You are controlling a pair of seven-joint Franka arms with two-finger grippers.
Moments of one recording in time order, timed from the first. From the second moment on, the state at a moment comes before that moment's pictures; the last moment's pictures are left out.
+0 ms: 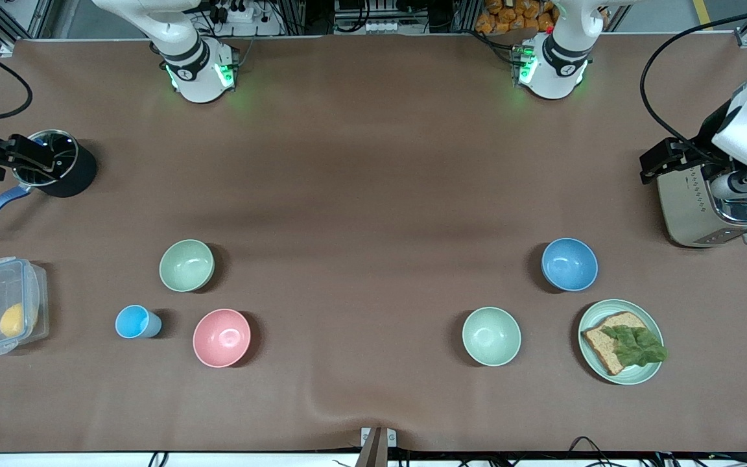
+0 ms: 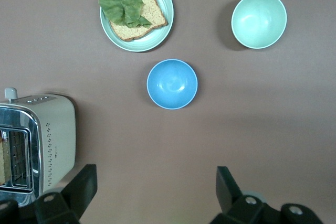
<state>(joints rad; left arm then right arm) 0.03 0.06 -0.18 -1.48 0.04 1.52 -0.18 0.02 0.02 -0.08 -1.55 0.02 1.52 -0.05</state>
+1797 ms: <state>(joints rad) 0.17 0.45 -0.17 -1.92 0.09 2.28 -0.15 0.00 0.50 -0.08 -1.65 0.13 1.79 -0.05</state>
